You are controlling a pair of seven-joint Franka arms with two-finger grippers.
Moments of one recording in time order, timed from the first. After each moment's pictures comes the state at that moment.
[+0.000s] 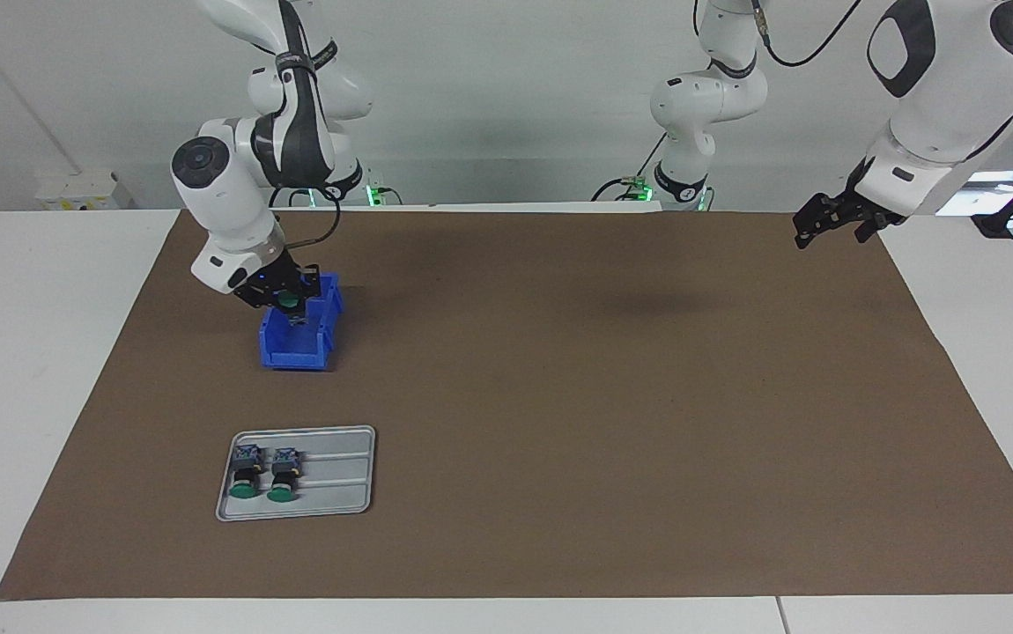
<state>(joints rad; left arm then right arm) 0.12 -0.06 -0.19 -1.70 0.02 1.50 -0.05 -0.02 -0.11 0.05 -2.35 0.02 2.17 -0.17</state>
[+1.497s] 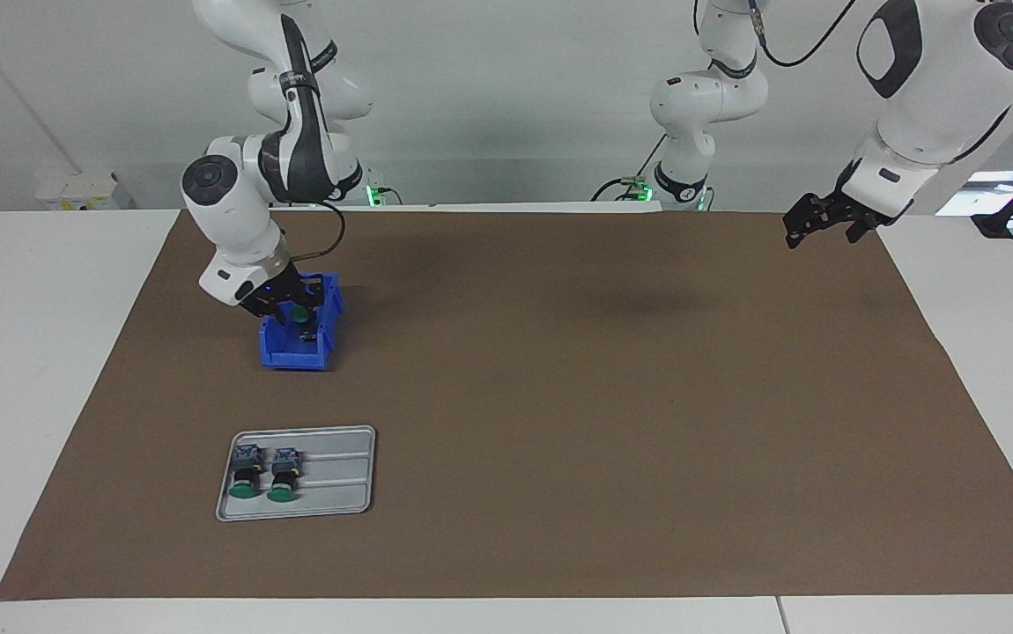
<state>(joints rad) 0.10 -0.06 -0.19 -1.71 0.02 1.50 -0.06 -0.02 -0.08 0.05 -2.28 0.02 2.11 -0.17</state>
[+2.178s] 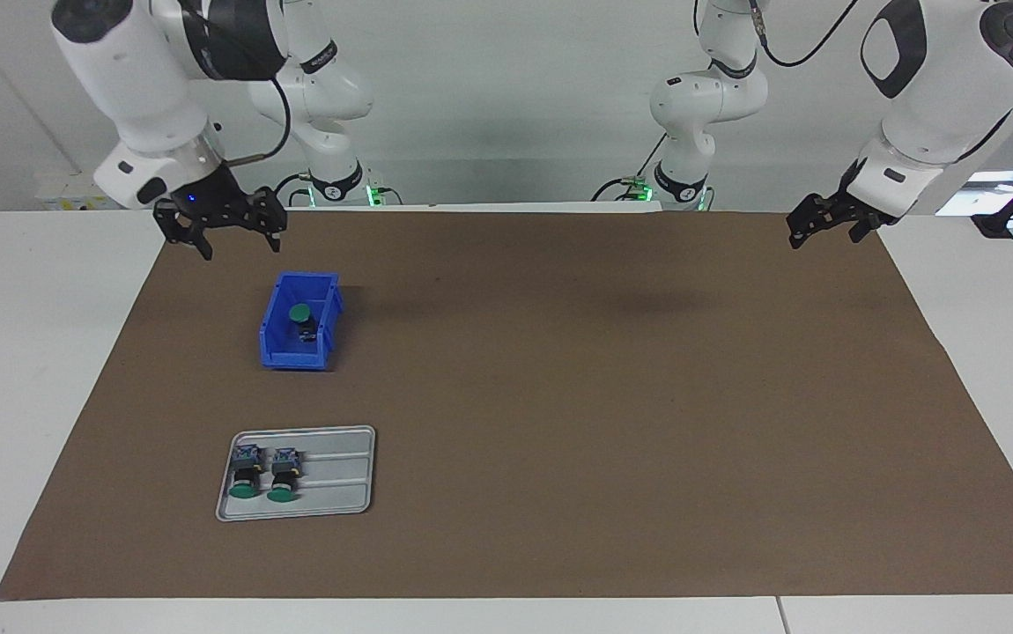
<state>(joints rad) 0.10 -0.06 -0.18 -1.71 0.02 1.50 -0.06 -0.05 -0.10 0.05 -1.69 0.01 1.56 -0.07</state>
